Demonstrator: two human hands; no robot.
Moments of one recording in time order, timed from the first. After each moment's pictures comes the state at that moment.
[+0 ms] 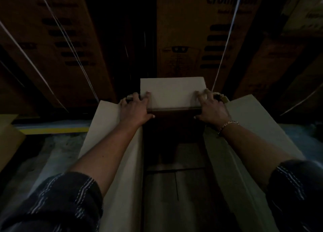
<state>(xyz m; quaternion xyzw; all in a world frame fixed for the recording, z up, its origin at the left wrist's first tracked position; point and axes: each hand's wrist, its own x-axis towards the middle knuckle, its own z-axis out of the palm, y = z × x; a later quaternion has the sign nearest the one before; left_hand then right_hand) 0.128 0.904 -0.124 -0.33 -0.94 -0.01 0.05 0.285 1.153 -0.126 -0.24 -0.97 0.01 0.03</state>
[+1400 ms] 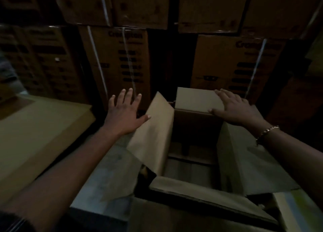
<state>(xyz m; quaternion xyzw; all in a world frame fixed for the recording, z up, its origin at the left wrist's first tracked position) 0.306 0.662 0.006 -0.25 -0.95 0.00 0.18 0.427 1.026 0.033 -0.13 -0.99 0.02 0.10</state>
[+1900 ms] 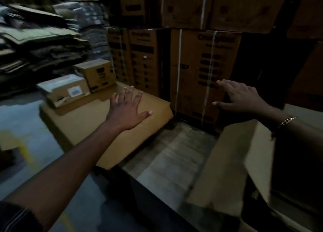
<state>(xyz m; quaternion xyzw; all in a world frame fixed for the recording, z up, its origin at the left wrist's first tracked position) 0.297 0.325 0.019 -0.04 -0.98 0.04 0.19 0.268 0.705 0.075 0.12 -0.99 0.00 0.12</state>
